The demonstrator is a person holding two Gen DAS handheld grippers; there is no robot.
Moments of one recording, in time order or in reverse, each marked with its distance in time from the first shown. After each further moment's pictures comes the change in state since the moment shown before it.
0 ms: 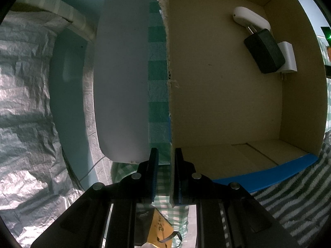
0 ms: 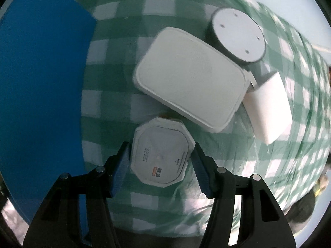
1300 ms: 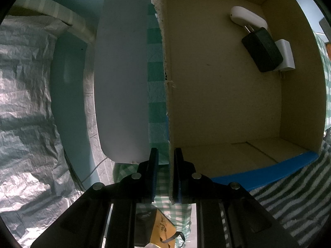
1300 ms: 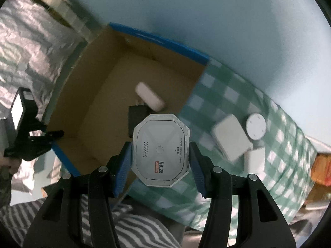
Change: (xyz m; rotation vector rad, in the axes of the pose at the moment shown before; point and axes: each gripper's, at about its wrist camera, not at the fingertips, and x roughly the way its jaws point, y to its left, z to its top) left arm -0.002 -0.001 -0.001 0.014 -0.007 0.012; right arm -0.146 0.091 -0.033 -0.456 -0.177 0.100
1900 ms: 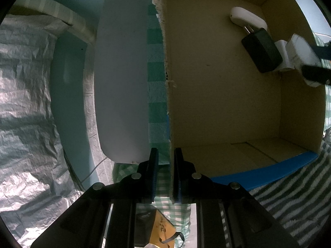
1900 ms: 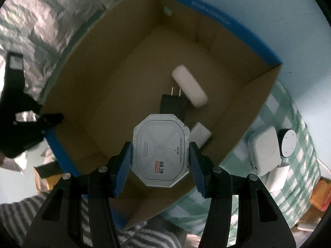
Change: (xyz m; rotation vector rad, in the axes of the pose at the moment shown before) left arm -0.002 -0.003 0.001 -0.001 -0.001 -0.004; right arm 0.075 0.051 0.009 -0.153 0.116 0.015
